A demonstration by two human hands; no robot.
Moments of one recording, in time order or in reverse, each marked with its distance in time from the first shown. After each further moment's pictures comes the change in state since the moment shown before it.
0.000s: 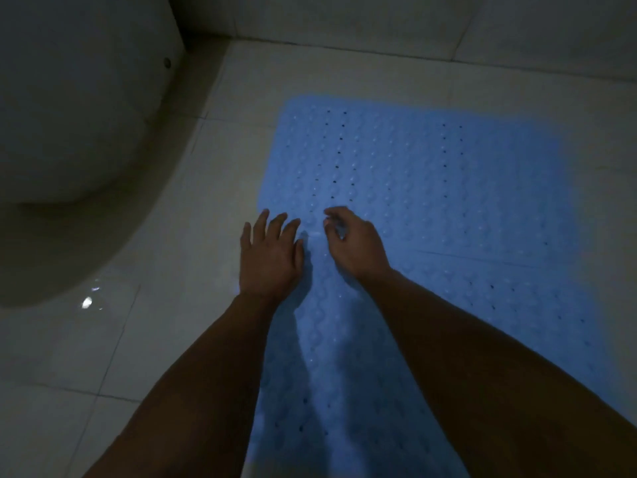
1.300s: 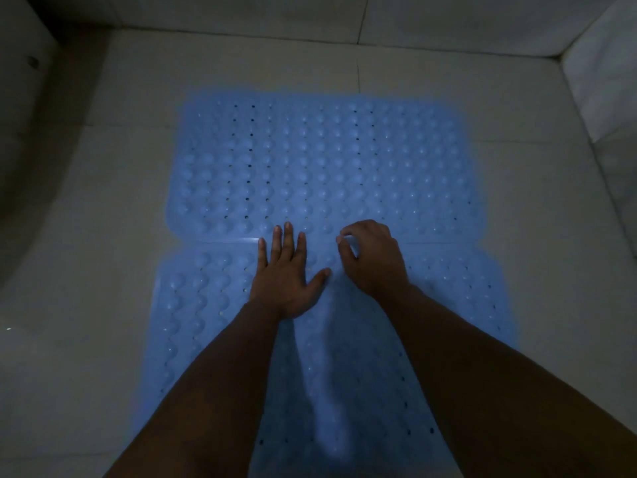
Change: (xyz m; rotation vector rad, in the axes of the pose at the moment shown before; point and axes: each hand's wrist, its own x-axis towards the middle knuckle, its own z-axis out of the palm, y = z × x) left_hand -0.001 0.134 0.077 -0.082 -0.490 0.174; right_hand -0.045 0.110 -0.122 -0.362 0.147 0.040
